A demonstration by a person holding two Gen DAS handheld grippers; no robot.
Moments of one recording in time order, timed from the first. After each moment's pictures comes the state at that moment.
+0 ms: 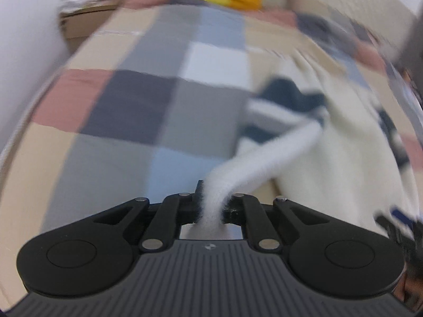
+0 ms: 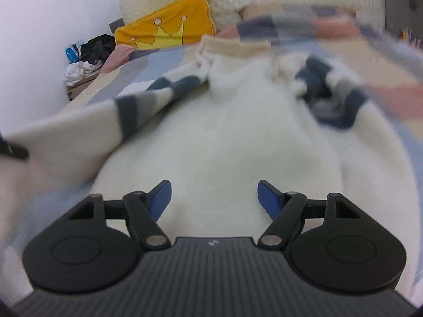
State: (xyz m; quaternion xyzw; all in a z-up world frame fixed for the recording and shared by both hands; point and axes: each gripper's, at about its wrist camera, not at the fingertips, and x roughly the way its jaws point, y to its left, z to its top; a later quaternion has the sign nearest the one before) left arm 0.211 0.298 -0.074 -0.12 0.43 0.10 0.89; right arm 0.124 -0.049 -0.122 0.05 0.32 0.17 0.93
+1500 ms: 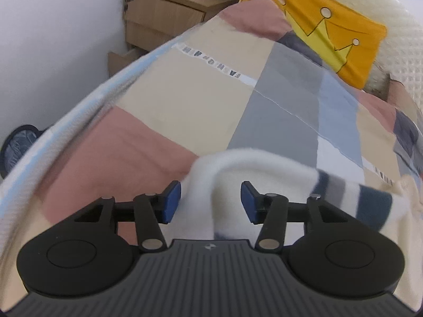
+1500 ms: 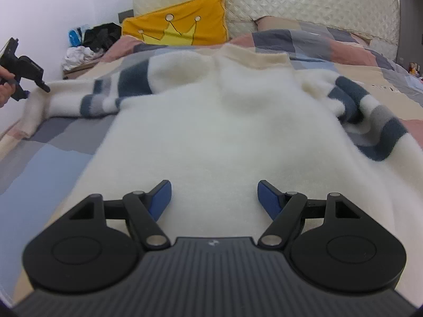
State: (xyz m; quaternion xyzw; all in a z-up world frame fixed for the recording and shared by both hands) left arm 0.383 0.576 -0.113 -0.24 0.39 0.21 0.87; right arm 0.152 0.006 -0.147 0.00 0.30 0.17 0.94
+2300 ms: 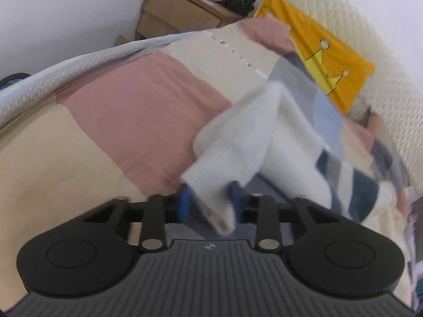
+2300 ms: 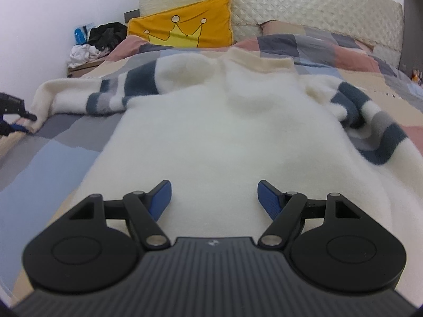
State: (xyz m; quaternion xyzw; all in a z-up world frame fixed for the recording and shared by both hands) left arm 0.266 0.571 -0.199 -0.34 0.28 0.18 0.88; right arm 0.149 0.014 -0.148 -0.02 0.29 0.17 0.94
